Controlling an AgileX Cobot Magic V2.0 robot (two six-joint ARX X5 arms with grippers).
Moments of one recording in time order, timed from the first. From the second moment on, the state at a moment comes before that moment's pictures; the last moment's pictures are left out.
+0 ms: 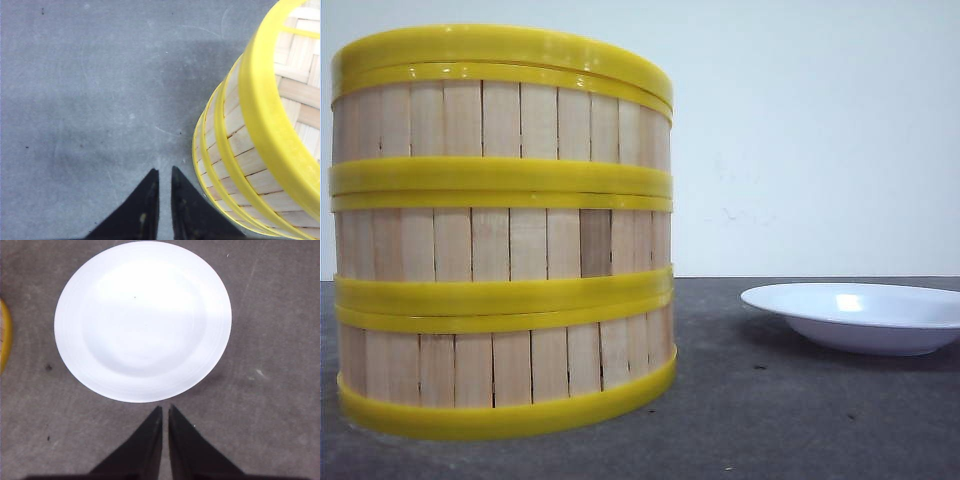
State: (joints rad) left arm -0.05 0.82 1.00 -0.92 0.13 -0.01; right arm 0.10 0.84 0.87 -0.86 -0.11 0.03
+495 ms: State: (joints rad) left arm -0.05 0.78 0.95 -0.85 0.05 0.01; right arm 0.10 0.84 0.87 -0.86 -0.11 0.03
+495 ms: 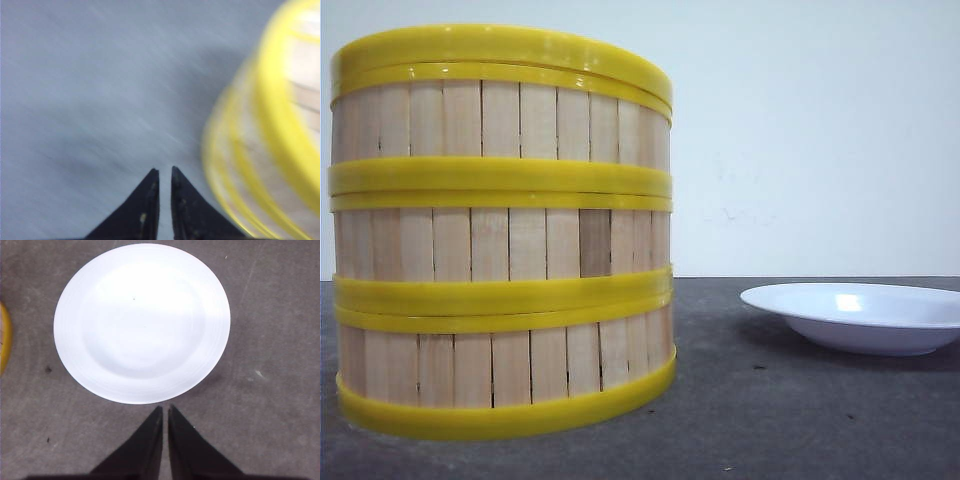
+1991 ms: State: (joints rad) left arm -0.06 0.01 0.03 -0.18 -0.02 -0.07; right arm 0.10 0.84 0.87 -0.83 -0.11 0.03
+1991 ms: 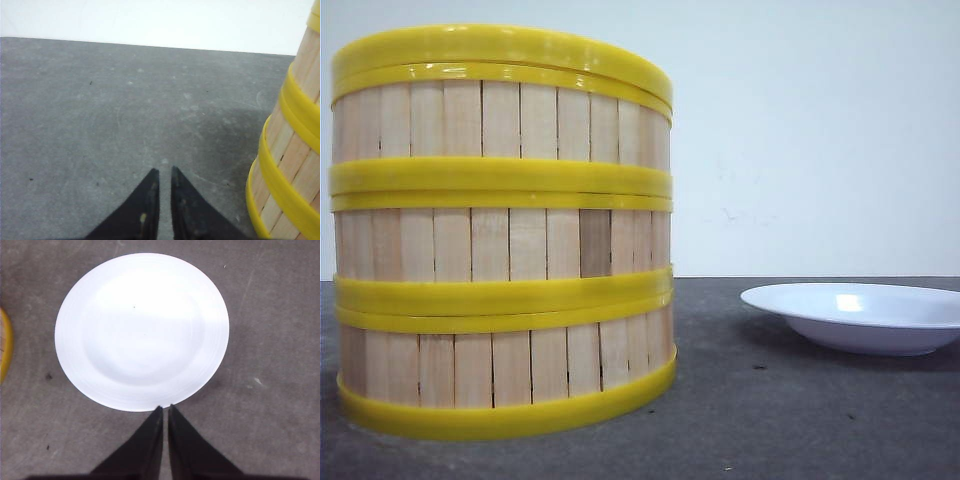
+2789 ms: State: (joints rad) left arm -0.06 0.01 0.03 -0.18 -0.02 -0.07; right arm 0.09 0.02 0.03 -0.12 -0.10 0.03
